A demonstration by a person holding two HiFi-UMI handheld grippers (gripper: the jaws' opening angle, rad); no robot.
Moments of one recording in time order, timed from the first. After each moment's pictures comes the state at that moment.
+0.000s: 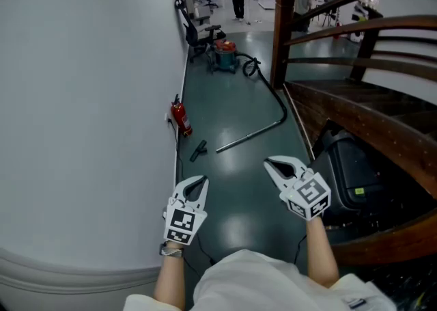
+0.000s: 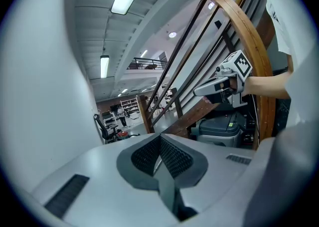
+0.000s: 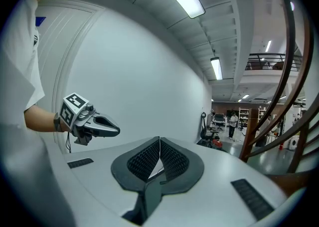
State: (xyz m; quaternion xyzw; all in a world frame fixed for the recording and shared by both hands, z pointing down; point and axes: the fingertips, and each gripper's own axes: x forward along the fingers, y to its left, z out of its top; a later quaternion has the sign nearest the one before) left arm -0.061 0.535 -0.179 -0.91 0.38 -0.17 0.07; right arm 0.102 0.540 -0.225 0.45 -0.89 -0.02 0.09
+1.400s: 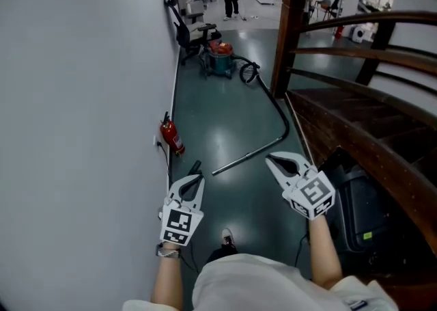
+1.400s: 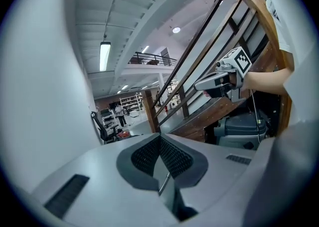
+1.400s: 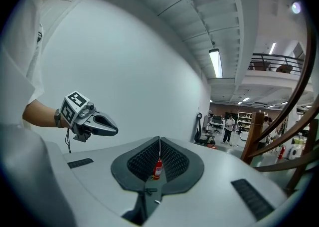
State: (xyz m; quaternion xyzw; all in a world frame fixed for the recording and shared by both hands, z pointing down) left arm -0.026 0.232 -0.164 -0.91 0.37 -0.18 0.06; right arm 0.147 0.241 -0.225 0.45 -0.89 -0.04 0.11
